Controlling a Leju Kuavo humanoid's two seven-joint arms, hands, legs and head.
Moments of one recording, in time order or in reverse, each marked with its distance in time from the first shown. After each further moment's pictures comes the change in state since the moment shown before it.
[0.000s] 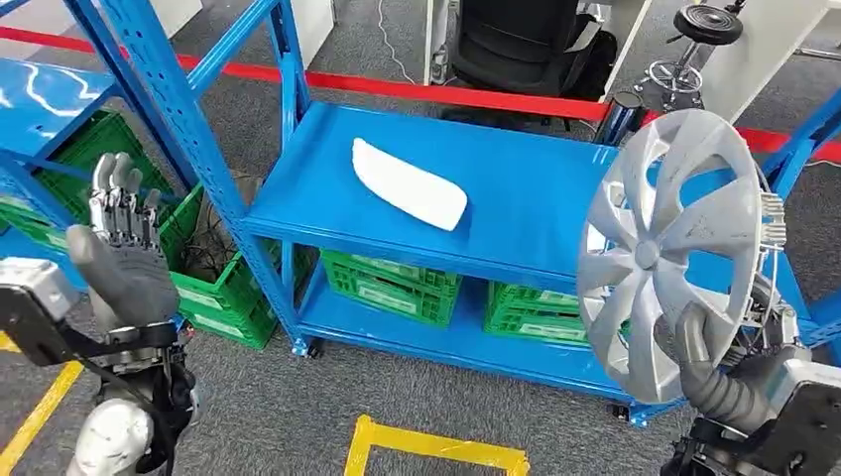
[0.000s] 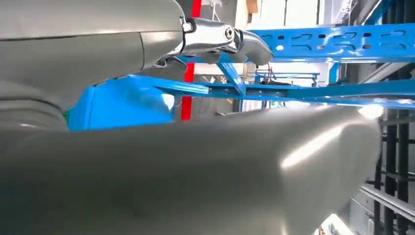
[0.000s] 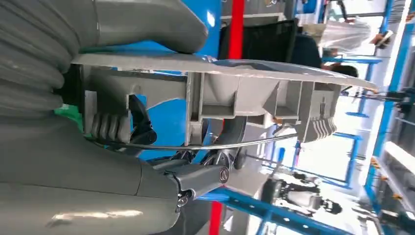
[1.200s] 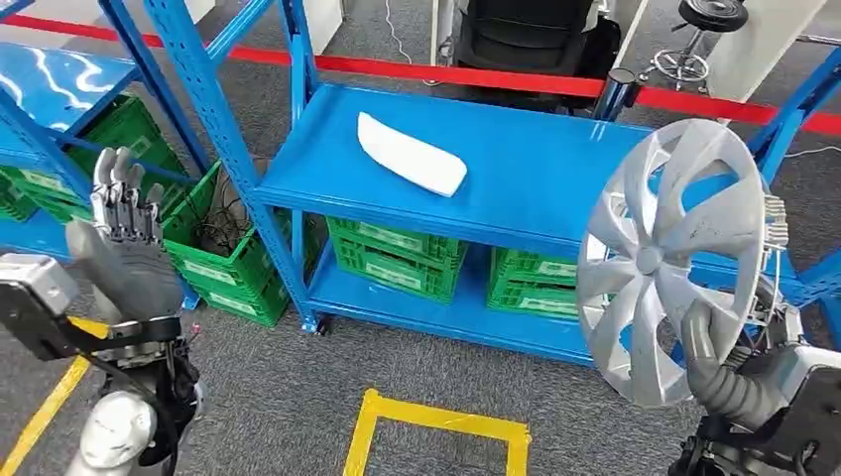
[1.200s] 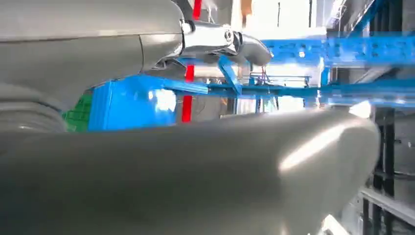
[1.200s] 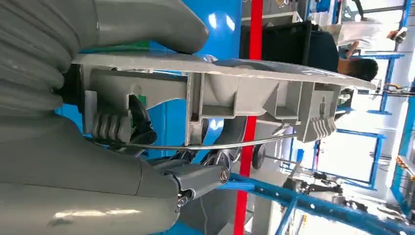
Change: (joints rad) left arm -0.010 0.005 0.004 0.006 0.027 0.011 -0.029; right arm -0.022 -0.012 0.000 -0.016 0.015 0.000 0.102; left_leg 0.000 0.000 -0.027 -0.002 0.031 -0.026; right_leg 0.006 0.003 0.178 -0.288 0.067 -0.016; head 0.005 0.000
